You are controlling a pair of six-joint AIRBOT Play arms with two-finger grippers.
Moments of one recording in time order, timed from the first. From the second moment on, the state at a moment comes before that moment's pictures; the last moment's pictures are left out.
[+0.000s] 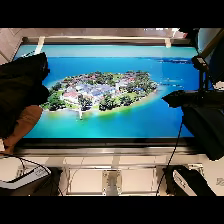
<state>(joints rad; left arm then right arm) 0.91 -1.22 1.14 1.65 -1.15 -1.66 -0.07 -0.83 1.08 -1.02 1.28 1.19</state>
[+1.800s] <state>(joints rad) -0.23 -1.05 1.09 0.38 -0.89 -1.12 -0.07 -0.84 1.48 -1.58 1.30 1.18</state>
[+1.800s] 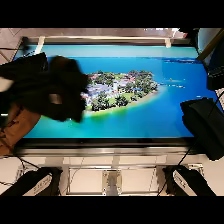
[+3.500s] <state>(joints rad) 0.08 -1.58 1.14 0.63 -0.78 -1.09 0.49 -1.14 0.56 -0.55 0.95 1.37</state>
